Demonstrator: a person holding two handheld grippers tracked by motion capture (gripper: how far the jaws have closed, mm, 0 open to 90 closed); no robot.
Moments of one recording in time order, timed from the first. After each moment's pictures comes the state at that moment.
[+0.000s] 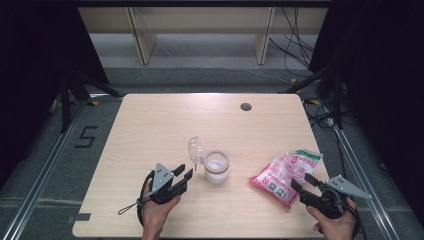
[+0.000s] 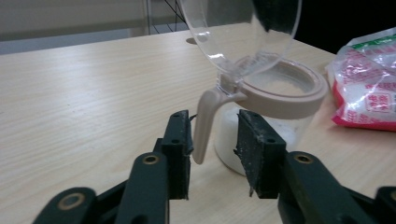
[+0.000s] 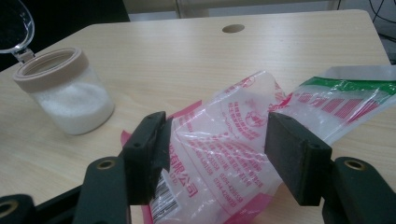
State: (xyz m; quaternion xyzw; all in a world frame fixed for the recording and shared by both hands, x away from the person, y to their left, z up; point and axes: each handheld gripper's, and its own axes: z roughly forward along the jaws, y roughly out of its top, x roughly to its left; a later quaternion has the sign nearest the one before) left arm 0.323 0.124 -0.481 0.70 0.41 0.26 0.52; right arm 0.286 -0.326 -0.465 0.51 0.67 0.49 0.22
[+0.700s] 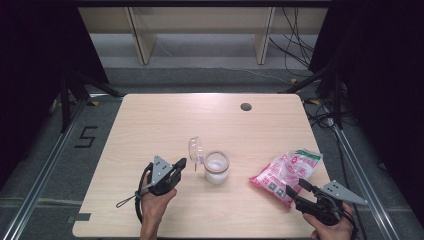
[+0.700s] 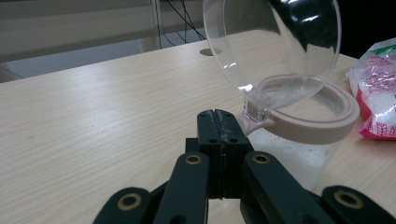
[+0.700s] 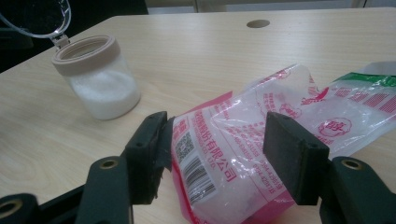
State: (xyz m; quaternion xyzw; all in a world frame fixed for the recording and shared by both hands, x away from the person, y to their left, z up) left arm 0.339 0.126 -0.468 0.70 0.40 0.28 0.52; right arm 0.273 -0.315 -0.465 0.48 0.69 0.49 0.21
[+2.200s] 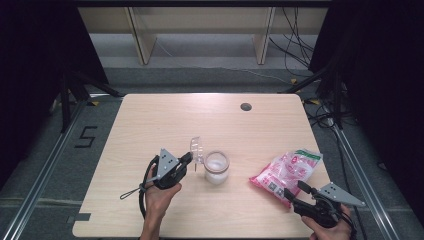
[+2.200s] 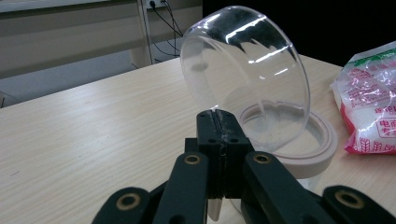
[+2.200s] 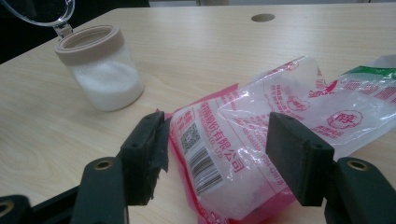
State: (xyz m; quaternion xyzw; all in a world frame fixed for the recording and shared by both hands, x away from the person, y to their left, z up) left arm 0.346 0.113 -0.449 0.71 0.37 0.28 0.52; right arm 0.268 -0.309 -0.468 0.49 0.69 0.49 0.20
